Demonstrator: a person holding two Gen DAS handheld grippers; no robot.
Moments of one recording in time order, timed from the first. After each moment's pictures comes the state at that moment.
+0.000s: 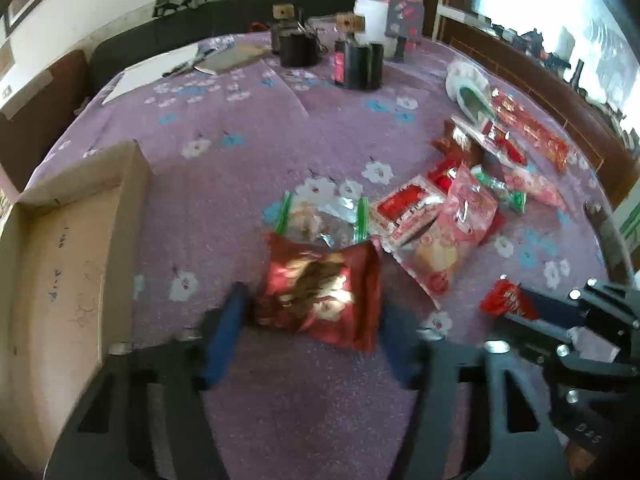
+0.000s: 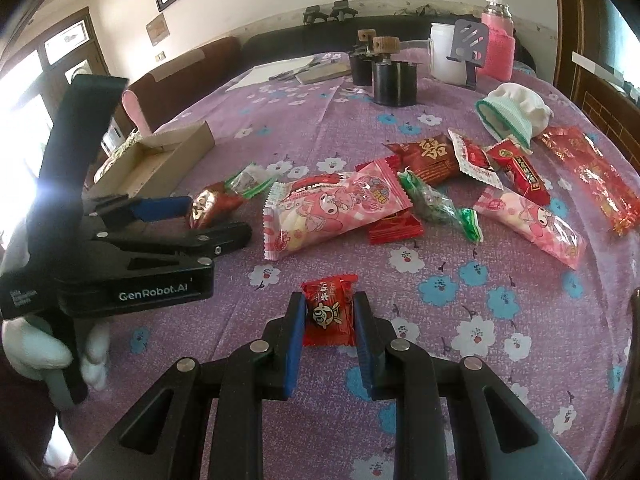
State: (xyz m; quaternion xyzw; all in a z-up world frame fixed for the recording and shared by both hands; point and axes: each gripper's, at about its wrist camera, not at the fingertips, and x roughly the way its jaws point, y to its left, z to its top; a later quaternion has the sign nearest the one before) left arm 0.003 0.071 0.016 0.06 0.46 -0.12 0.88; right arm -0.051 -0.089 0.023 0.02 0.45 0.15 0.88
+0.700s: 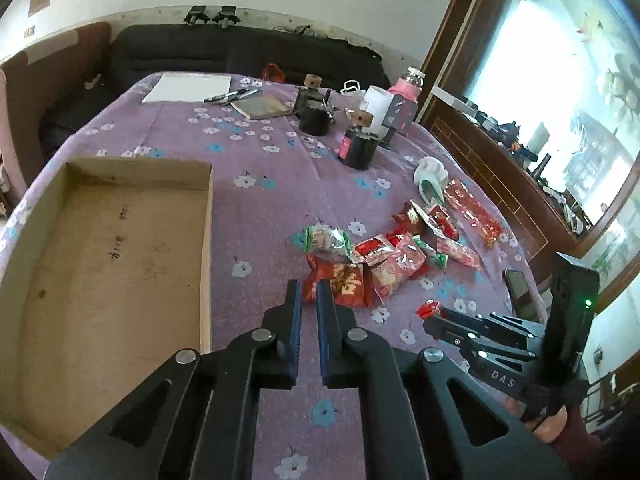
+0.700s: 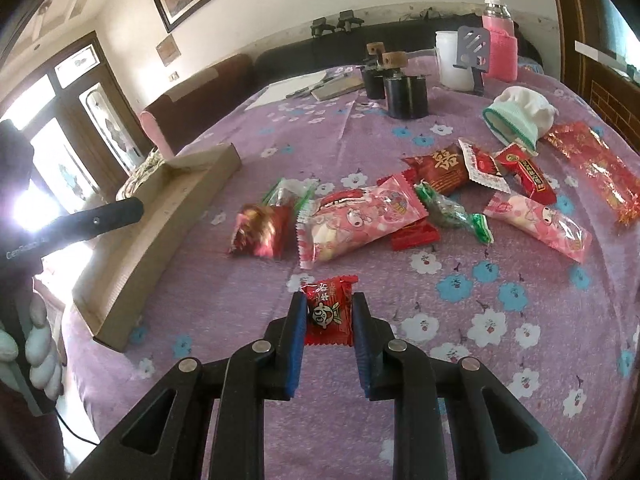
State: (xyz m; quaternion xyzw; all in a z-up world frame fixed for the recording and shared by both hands) left arm -0.050 0.145 0.083 -0.08 0.40 -0.17 0.90; right arm -0.062 -0.088 0.043 0.06 0.43 0.18 0.88
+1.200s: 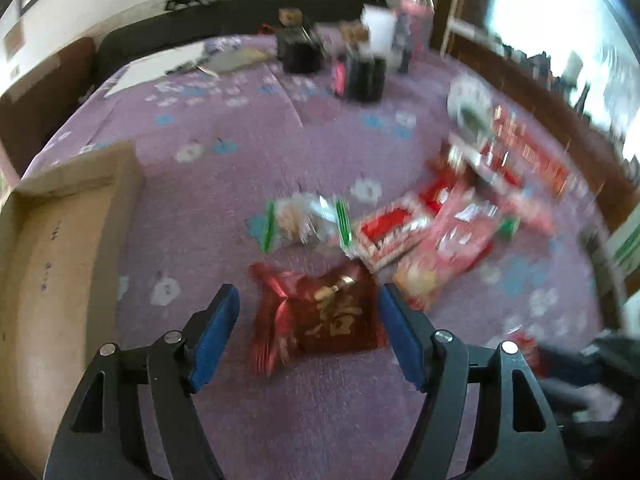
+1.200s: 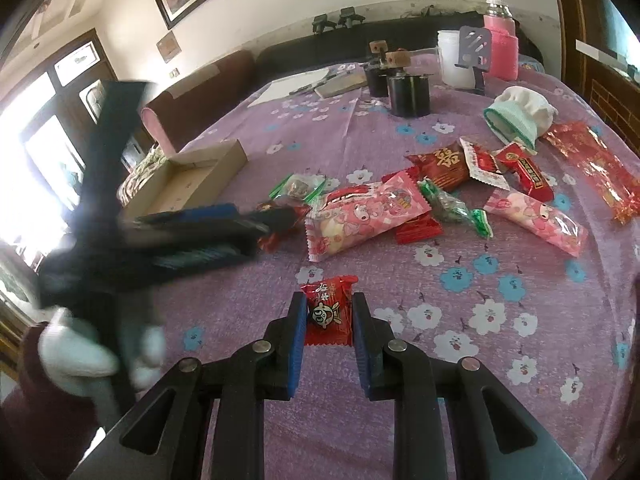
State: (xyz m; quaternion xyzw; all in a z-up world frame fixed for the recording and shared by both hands) left arm 0.009 0.051 0.010 0.05 0.46 -0.12 0.88; right arm -0.069 -0.094 0.047 0.07 0.44 0.18 0.88
